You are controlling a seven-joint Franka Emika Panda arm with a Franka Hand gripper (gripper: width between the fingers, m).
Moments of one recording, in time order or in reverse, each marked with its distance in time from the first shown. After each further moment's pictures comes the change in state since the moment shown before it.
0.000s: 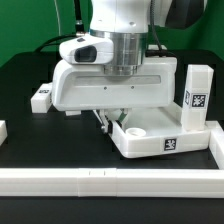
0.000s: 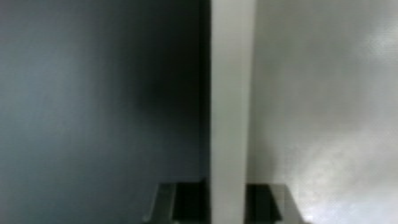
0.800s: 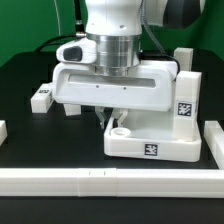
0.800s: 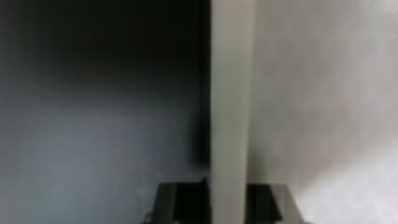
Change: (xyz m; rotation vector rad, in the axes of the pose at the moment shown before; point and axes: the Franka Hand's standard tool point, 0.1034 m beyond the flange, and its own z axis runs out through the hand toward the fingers) arm -0.019 -0.010 0.005 0.033 -0.025 0.422
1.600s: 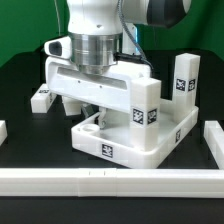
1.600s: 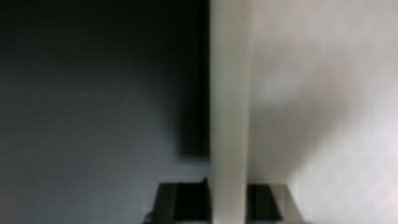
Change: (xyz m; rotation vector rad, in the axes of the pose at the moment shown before) arm -0.017 0.019 0.002 0.003 -0.036 0.440
